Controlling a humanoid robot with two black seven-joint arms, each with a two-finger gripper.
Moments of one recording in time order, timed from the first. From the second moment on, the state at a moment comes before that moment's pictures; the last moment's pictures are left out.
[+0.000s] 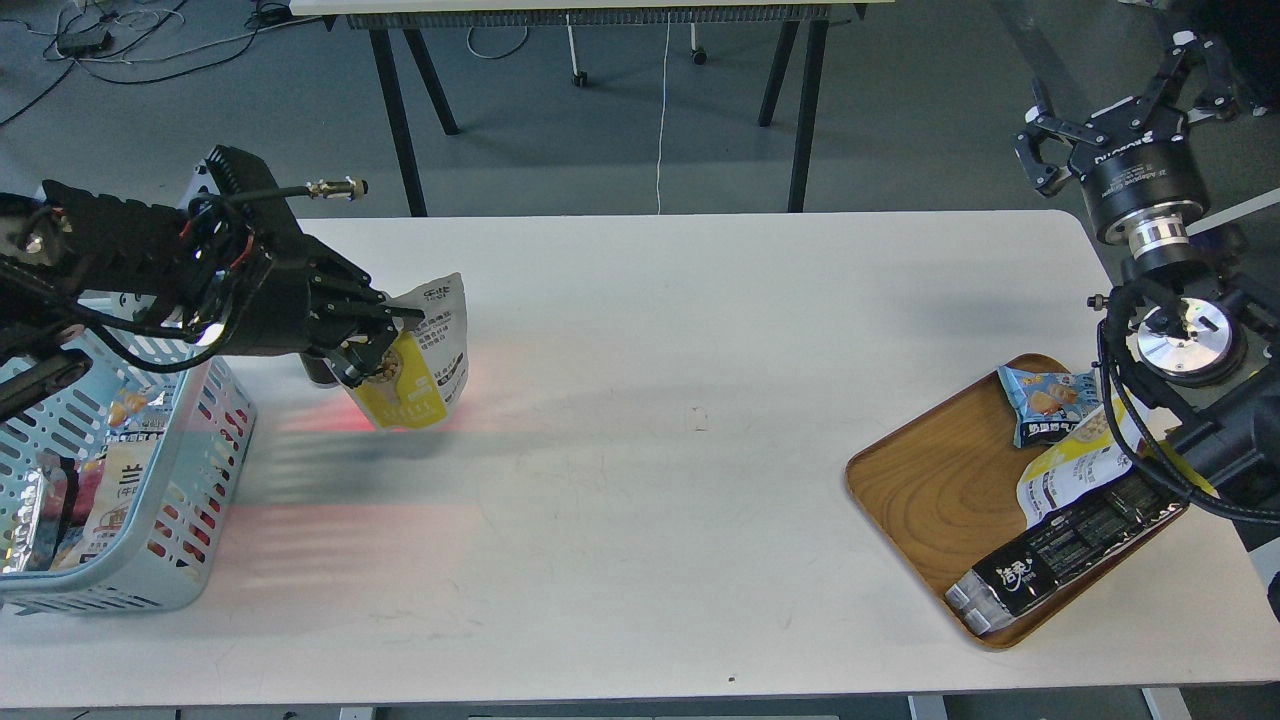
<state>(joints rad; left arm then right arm) -1.01 0.94 -0.38 -1.51 2.18 -0.49 -0.44 0.85 -0.43 0.59 0.62 0.32 0.49 0.49</state>
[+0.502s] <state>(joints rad) -1.04 0.93 -0.39 -1.44 2.18 -0.49 -0.44 0.85 -0.42 0.59 0.62 0.32 0.49 0.49</state>
